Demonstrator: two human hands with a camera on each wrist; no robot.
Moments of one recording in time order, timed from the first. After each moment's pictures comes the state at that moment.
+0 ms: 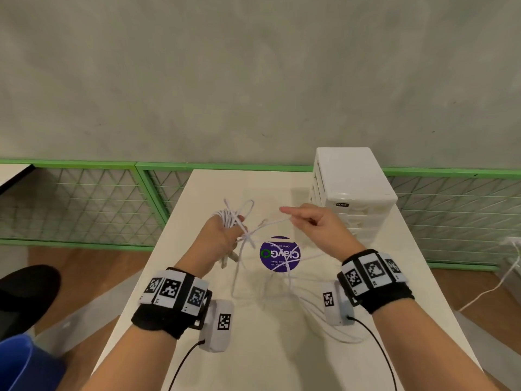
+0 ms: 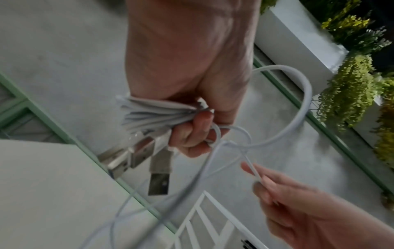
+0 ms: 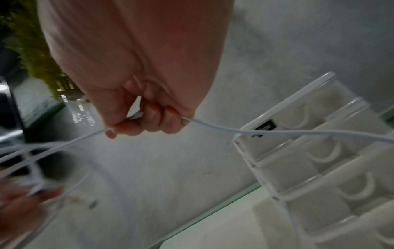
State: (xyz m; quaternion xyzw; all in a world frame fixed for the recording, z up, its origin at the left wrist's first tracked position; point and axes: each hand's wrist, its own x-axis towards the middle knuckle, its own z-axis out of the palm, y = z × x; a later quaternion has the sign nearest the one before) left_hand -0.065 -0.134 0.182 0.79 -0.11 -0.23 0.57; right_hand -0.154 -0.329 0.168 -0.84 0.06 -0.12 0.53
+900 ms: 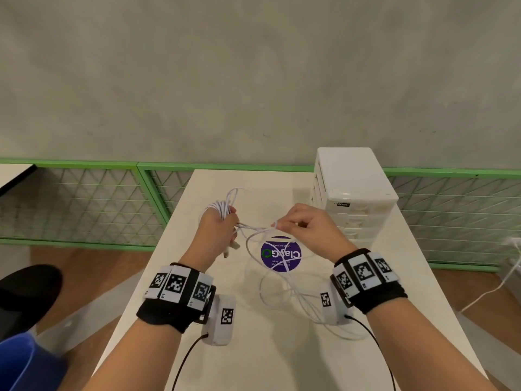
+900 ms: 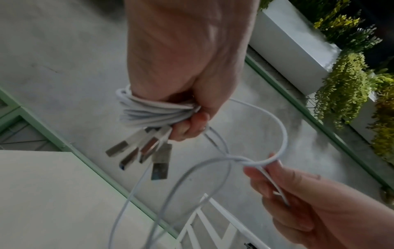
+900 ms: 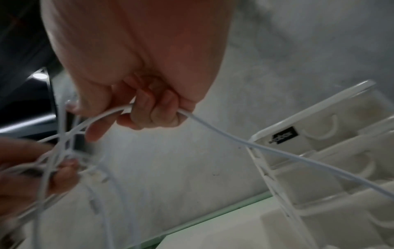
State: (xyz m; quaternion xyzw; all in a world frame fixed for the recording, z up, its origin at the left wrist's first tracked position) left_hand -0.054 -0.137 0.178 0.79 -0.11 -0.17 0.58; right_hand -0.149 -0.314 0.173 -0.85 0.05 -0.11 0.51
